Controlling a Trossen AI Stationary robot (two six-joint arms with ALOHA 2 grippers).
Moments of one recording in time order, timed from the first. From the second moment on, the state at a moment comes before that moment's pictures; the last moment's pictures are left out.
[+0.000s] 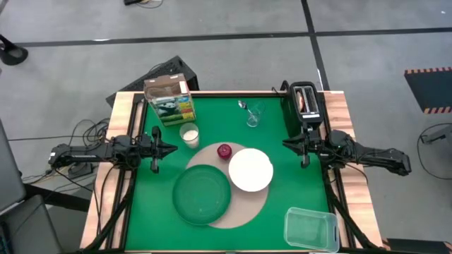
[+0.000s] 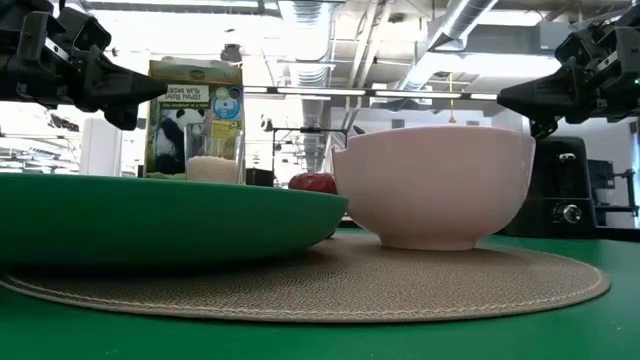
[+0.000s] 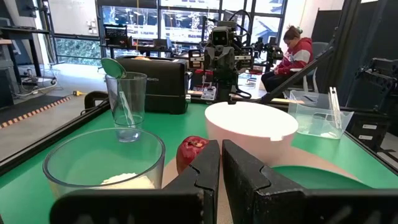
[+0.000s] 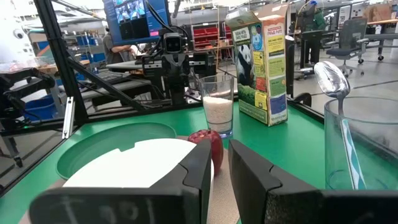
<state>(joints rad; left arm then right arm) 0.03 0.05 0.01 0.04 -0.07 -0.07 -0.17 0.01 0.00 0.04 -0.05 0.12</state>
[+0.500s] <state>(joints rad) 0.03 0.05 0.01 0.14 -0.07 -0.04 -0.17 0.01 0.00 0.04 -0.05 0.12</state>
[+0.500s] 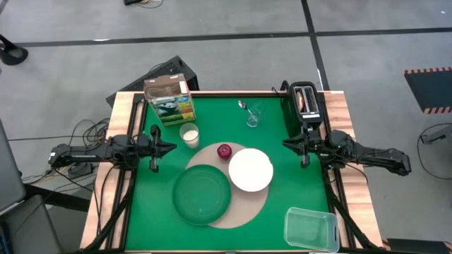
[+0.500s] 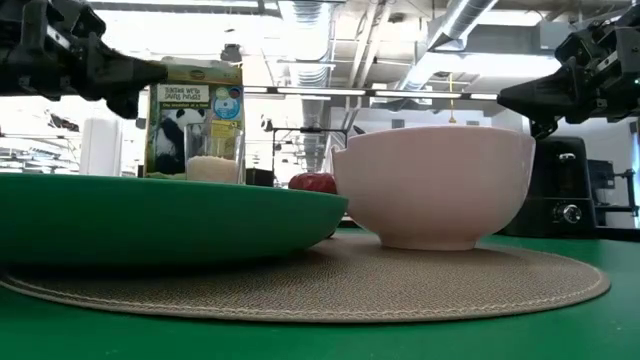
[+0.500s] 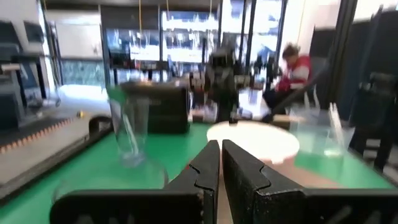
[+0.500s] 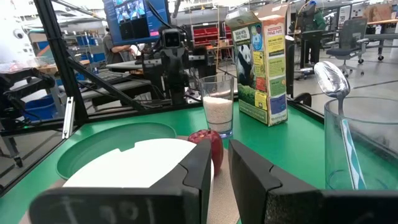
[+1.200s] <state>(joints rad) 0.03 0.10 0.10 0.33 -0.28 -0.09 -0.18 0.01 0.00 0.08 -0.04 0.21</state>
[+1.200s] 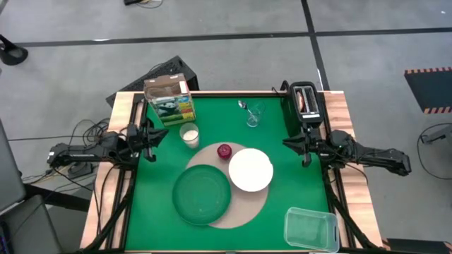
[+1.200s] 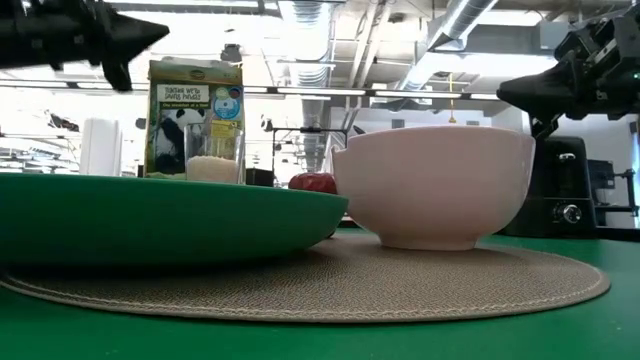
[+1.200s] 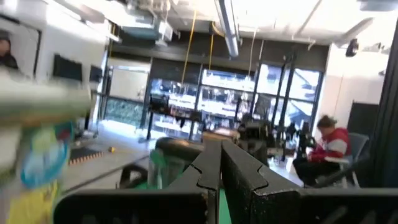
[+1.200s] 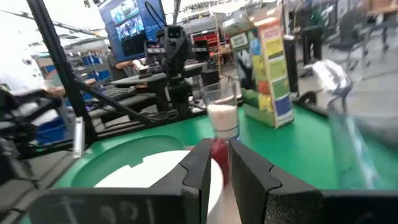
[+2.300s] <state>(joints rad) 0.20 0.69 0.94 -0.50 -0.61 -0.05 -0.28 0.01 0.00 0.12 0.05 0.14</state>
